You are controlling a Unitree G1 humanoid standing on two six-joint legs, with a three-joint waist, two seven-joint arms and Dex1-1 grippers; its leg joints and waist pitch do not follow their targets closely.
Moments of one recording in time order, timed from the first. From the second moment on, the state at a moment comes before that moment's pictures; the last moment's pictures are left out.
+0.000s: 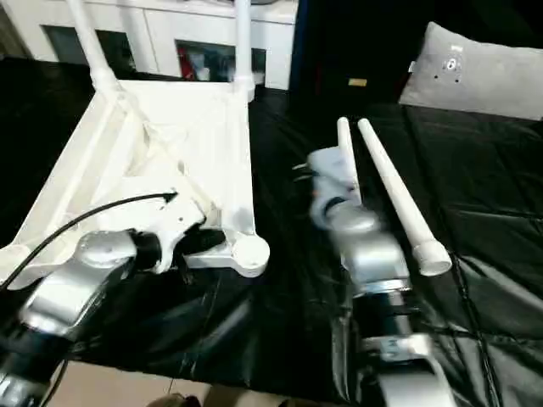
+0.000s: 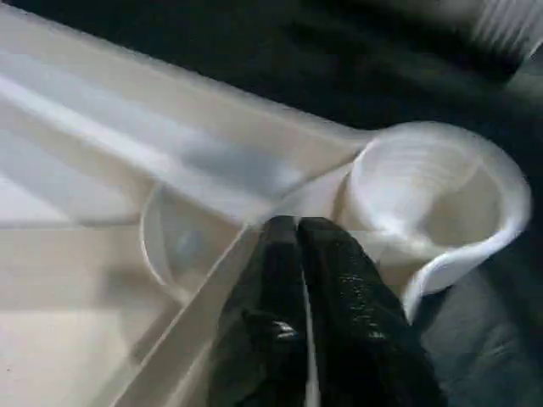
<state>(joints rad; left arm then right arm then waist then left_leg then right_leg) -0.34 0.41 -0.23 -0.09 -0.12 0.54 -0.73 -0.60 -0.19 -0.02 0.22 0.01 0.80 0.15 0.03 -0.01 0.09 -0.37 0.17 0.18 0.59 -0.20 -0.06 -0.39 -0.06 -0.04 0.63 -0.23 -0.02</state>
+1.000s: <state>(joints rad) -0.32 0.47 -0.26 -0.38 -0.24 0.79 -0.78 -0.75 -0.34 -0.09 0.59 0.08 1.10 0.28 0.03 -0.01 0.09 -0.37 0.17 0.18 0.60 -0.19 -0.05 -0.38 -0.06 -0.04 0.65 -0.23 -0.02</state>
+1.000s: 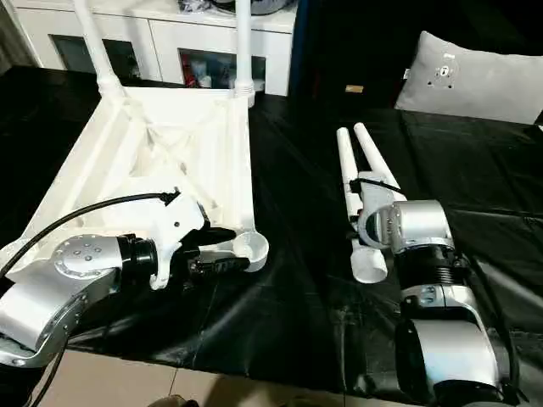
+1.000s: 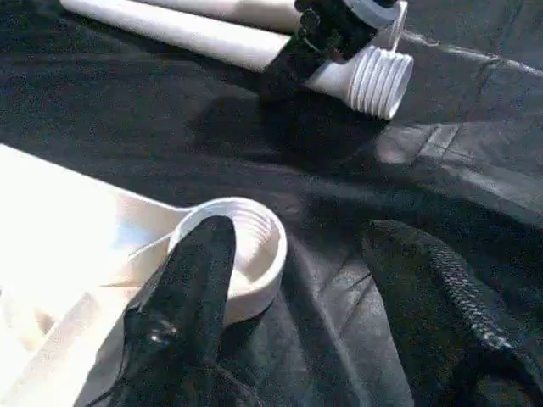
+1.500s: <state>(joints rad) -0.36 0.42 -0.24 -0.37 -0.24 0.83 -0.72 -0.72 -0.31 -0.19 0.54 0.13 1.11 0.26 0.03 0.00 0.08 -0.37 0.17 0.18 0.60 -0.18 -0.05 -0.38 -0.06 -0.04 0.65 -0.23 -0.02</state>
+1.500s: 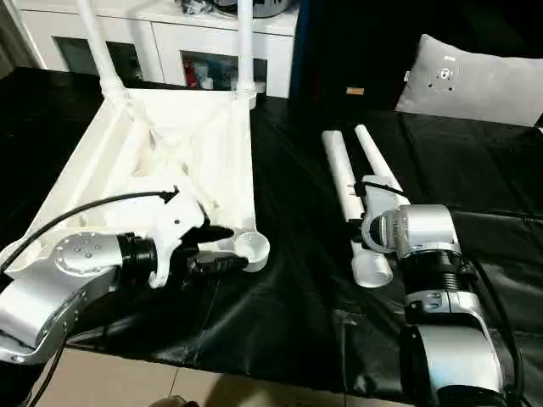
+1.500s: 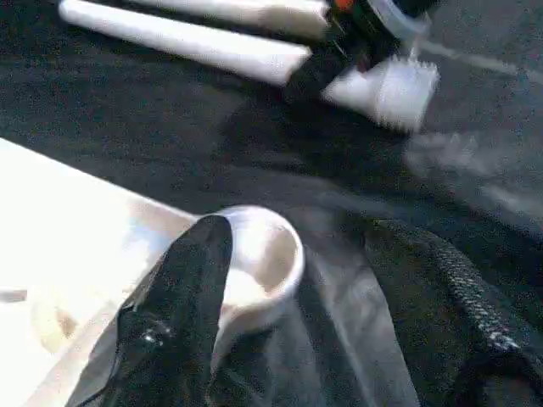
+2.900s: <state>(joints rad) -0.77 -0.12 0.29 -0.03 -0.76 0.94 -0.37 -0.37 -0.10 -0.30 -0.12 0.77 0.86 0.77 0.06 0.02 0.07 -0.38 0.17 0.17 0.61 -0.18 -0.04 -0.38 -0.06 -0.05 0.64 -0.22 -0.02</state>
